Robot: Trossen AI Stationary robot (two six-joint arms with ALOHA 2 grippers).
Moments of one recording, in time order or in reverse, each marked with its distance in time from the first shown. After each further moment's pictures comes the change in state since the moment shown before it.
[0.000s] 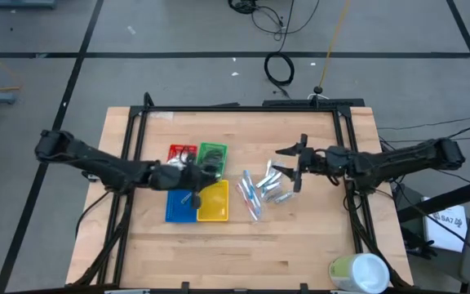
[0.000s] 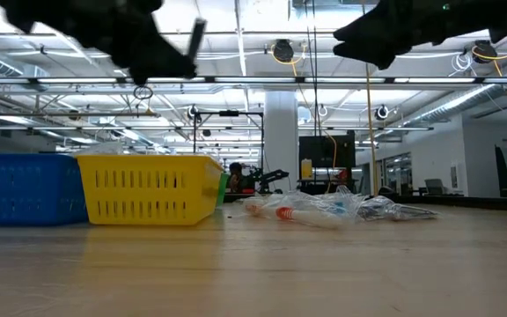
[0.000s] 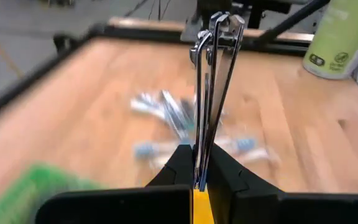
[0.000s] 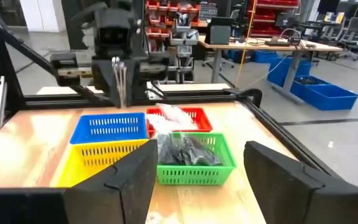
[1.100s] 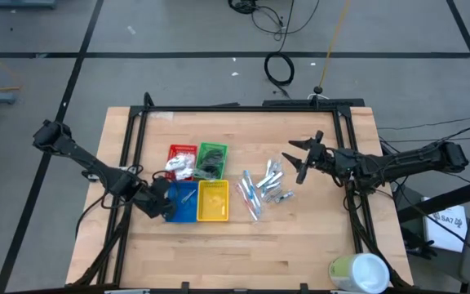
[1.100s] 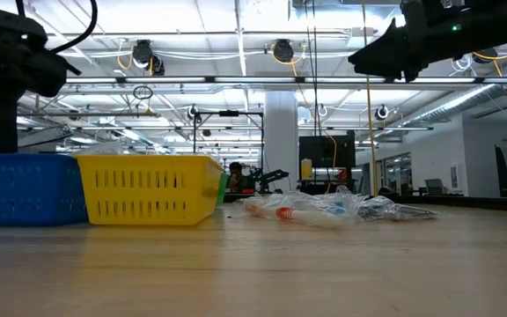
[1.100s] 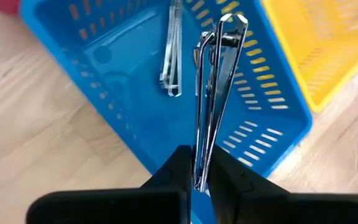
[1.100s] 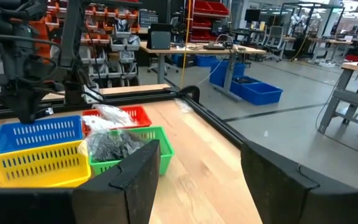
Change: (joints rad) left arm -0.313 -0.160 -0.032 -0.845 0.152 -1.302; right arm -0.002 -0.130 -0.131 0.038 0.258 -0.008
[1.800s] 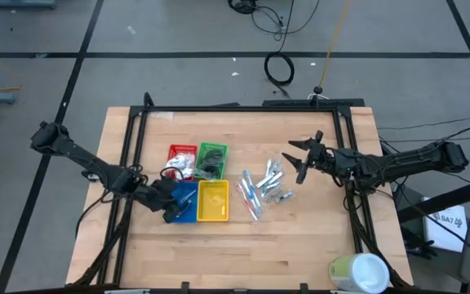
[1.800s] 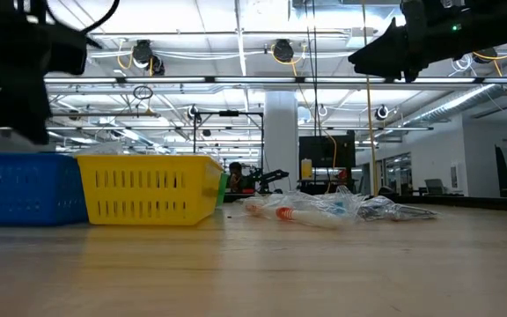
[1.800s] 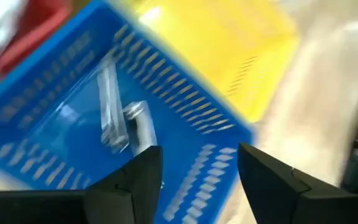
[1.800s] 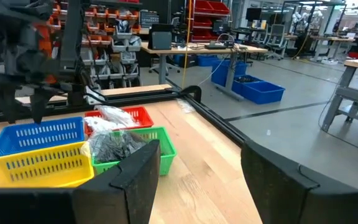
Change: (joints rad) left arm 0.074 -0.032 0.000 0.155 0.002 0.373; right arm 0.000 0.000 0.000 0.000 -0.008 0.016
